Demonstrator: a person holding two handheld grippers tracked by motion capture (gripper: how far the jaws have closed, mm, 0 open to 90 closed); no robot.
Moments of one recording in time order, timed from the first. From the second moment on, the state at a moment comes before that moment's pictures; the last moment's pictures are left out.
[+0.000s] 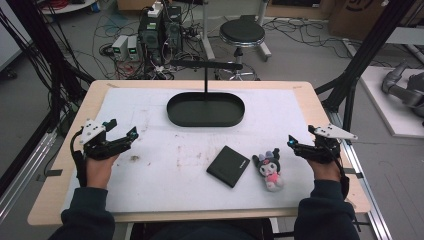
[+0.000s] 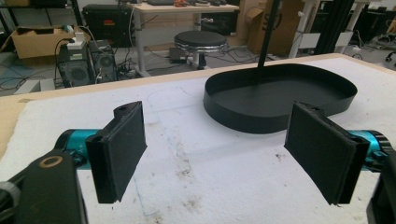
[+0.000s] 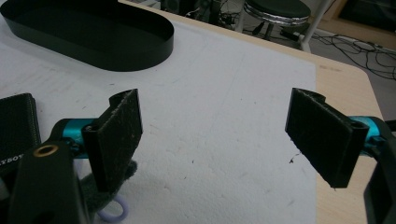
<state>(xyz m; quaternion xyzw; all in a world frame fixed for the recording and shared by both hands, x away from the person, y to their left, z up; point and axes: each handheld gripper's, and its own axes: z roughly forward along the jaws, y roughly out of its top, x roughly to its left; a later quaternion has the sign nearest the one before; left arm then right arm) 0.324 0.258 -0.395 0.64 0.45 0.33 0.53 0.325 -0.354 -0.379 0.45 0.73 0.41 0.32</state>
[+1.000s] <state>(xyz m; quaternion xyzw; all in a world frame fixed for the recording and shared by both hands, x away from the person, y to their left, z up) 0.326 0.257 -0.400 0.65 0.45 0.32 0.52 0.311 -0.237 -0.384 0.28 0.84 0.42 0.21</state>
